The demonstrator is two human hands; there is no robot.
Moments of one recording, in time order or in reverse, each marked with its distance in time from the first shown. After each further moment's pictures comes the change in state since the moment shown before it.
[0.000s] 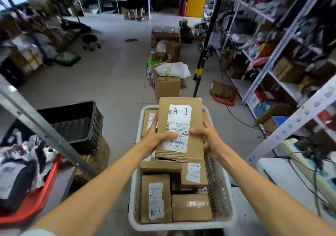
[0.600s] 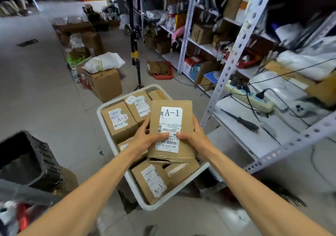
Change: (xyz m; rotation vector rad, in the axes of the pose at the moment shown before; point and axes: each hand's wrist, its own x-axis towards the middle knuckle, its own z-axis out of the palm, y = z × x) left_hand -0.035 -0.018 -0.014 0.301 -0.393 -0.078; right_hand -0.114 0.061 0.074 0.045 0.520 -0.118
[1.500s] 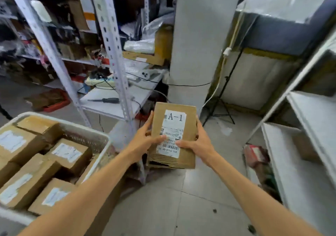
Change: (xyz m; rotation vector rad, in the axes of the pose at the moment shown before) left_hand -0.175 -0.028 0.360 0.231 -0.720 0.122; right_hand -0.400 0.083 -0.218 -0.043 0.787 -0.042
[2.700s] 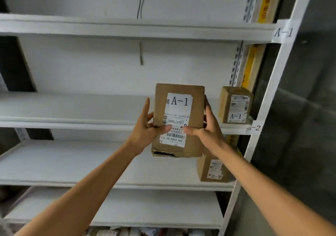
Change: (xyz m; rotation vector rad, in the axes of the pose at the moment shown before) left_hand -0.107 0.183 0.580 -0.092 -1.766 0.307; right_hand -0.423 -0.099 -0.281 -0.220 1.899 0.044
